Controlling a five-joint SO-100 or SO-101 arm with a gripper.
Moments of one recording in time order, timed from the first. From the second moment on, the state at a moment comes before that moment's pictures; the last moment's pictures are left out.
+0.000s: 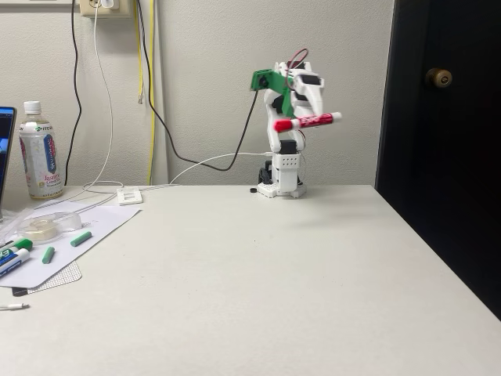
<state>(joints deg) -12.5 149.6 118.8 54.0 -0.1</state>
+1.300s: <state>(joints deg) -8.0 188.2 175.3 22.1 1.3</state>
